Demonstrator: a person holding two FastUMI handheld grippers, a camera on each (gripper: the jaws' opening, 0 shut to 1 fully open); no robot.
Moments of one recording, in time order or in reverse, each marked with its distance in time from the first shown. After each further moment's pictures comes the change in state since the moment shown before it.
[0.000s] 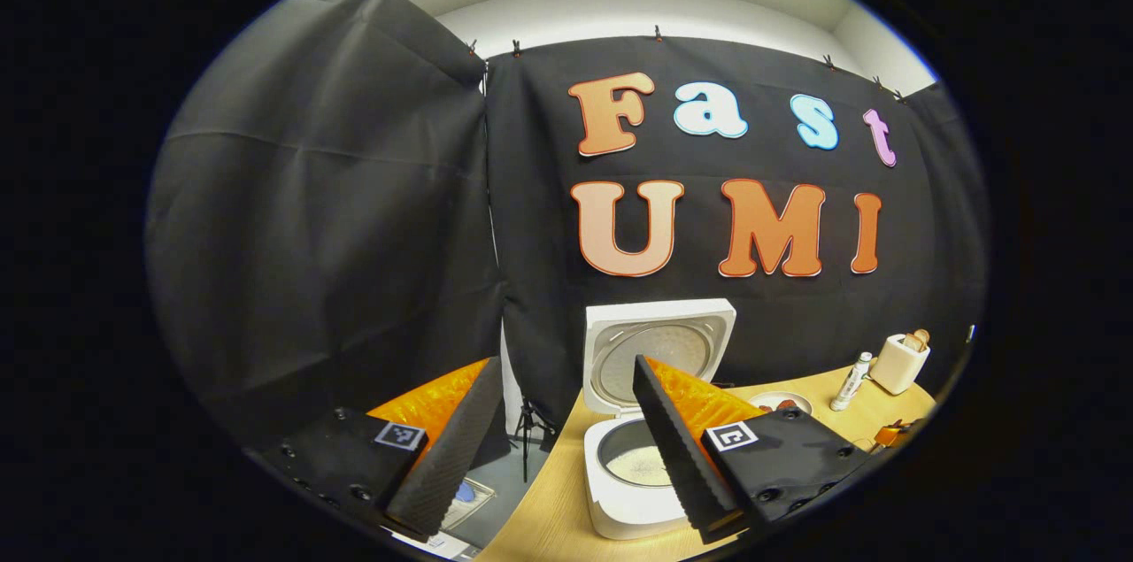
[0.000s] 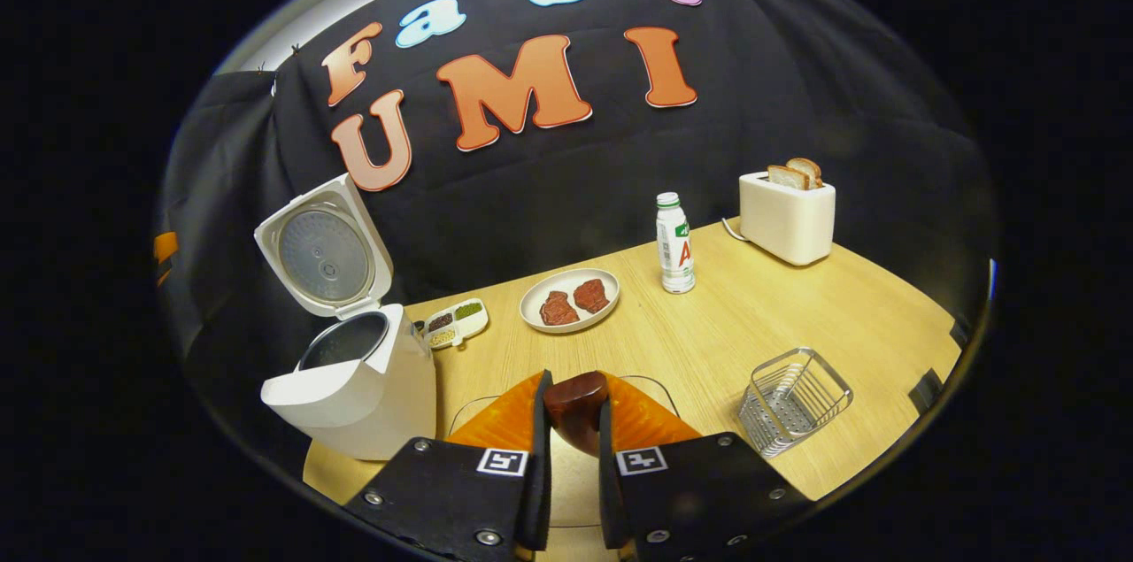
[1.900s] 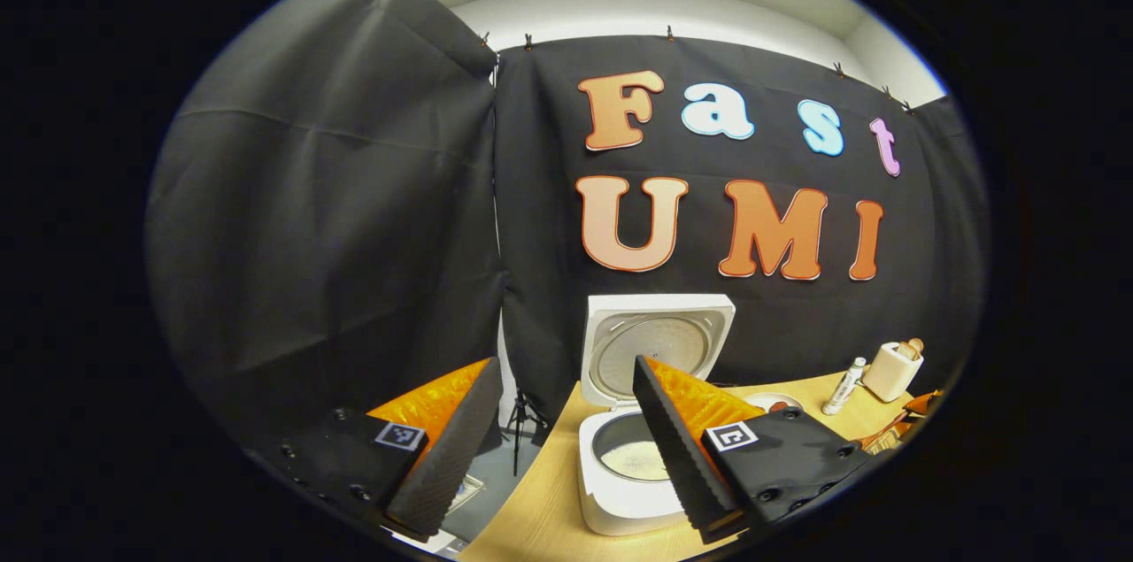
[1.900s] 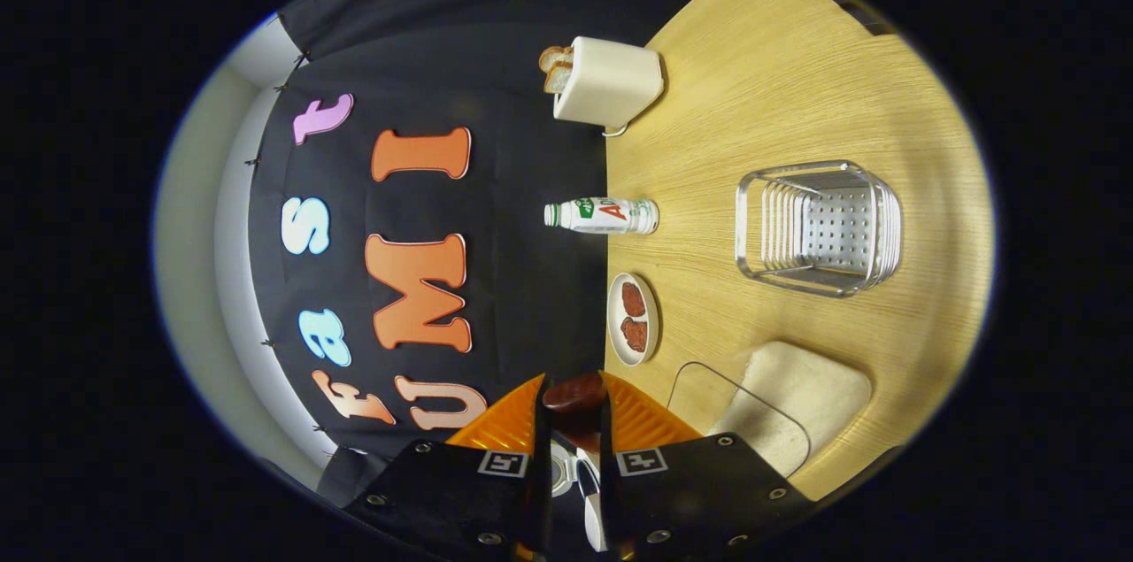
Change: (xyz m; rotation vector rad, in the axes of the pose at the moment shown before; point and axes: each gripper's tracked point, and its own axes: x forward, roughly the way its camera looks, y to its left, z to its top) left arm -0.007 0.004 -0.013 -0.059 0.018 -0.002; right arm 0.019 -0.052 0.054 1.220 -0.041 0.176
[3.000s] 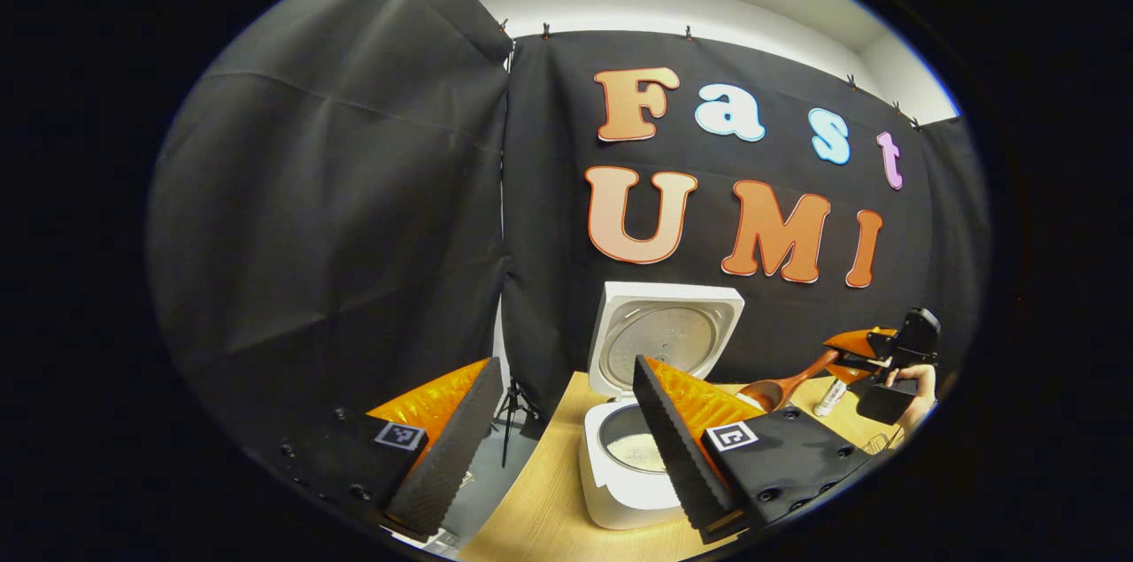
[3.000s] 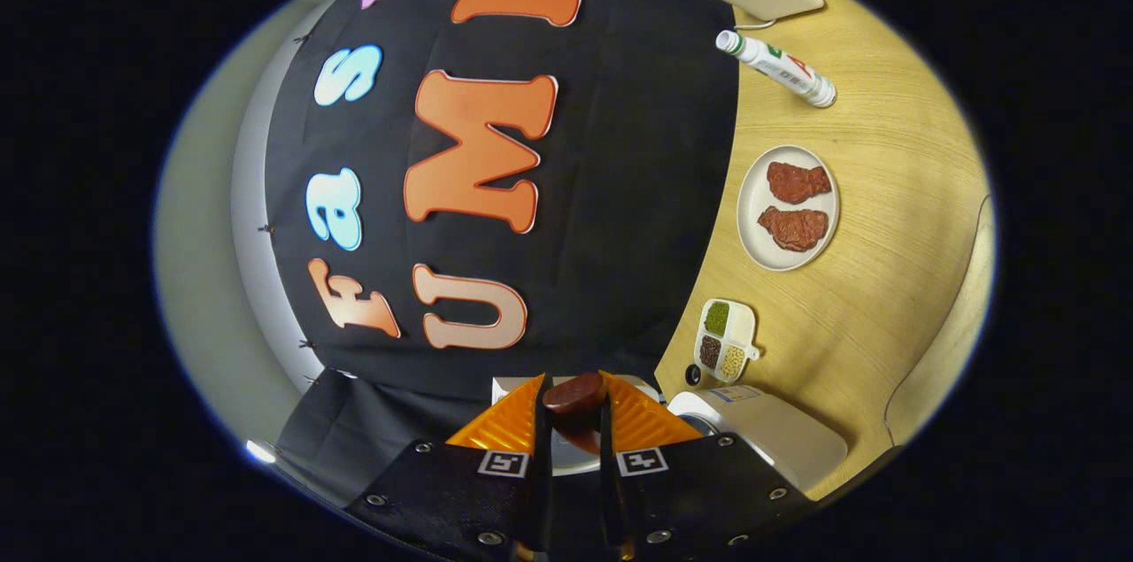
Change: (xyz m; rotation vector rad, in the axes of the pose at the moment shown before) left arm 0.002 0.031 -0.017 -0.051 0.026 -0.024; right arm 0.132 0.131 -0.212 -0.229 0.276 0.122
